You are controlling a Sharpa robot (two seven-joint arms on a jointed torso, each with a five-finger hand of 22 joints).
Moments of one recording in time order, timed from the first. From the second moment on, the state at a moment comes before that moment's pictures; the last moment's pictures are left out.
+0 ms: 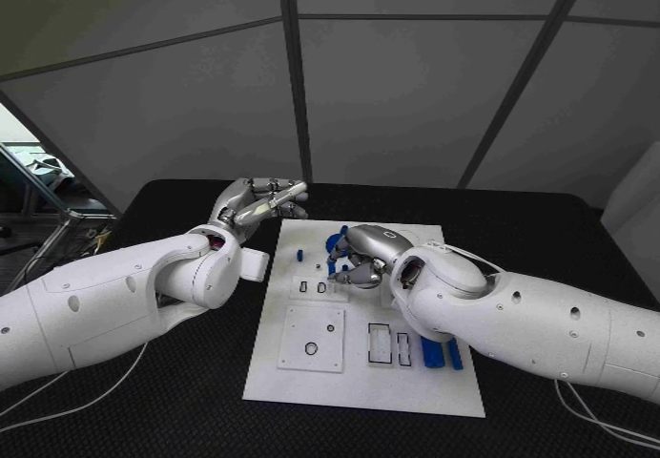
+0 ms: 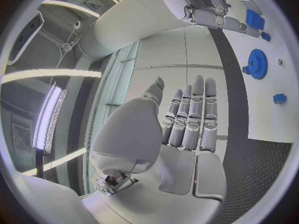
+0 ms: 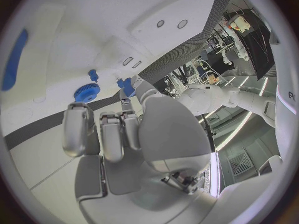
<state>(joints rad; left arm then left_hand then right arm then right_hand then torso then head) 1.12 -0.90 0.08 1.56 -0.12 -0.41 0.44 1.38 -0.02 0.08 0.06 0.06 0.97 0.22 0.10 0.07 1.10 0.15 0.10 0.10 1.09 0.09 0.48 0.35 0.19 0.84 0.20 0.59 0.33 1.15 -0.54 -0.01 1.53 -1.53 -0.32 -0.30 1.36 0.02 0.21 0.01 0.20 1.06 0.13 0.14 0.11 1.47 0.05 1.47 1.31 1.47 -0.02 1.55 1.31 0.05 1.41 0.09 1.42 1.30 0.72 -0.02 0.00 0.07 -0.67</state>
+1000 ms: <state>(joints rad) 1.12 -0.90 0.08 1.55 -0.12 -0.40 0.43 1.39 -0.02 0.09 0.05 0.06 0.97 0.22 0.10 0.07 1.10 0.15 0.10 0.10 1.09 0.09 0.48 0.35 0.19 0.84 0.20 0.59 0.33 1.12 -0.50 -0.05 1.50 -1.66 -0.30 -0.33 1.35 0.01 0.21 0.01 0.20 1.05 0.13 0.13 0.11 1.47 0.05 1.47 1.31 1.47 -0.02 1.55 1.31 0.05 1.41 0.09 1.42 1.30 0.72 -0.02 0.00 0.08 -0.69</state>
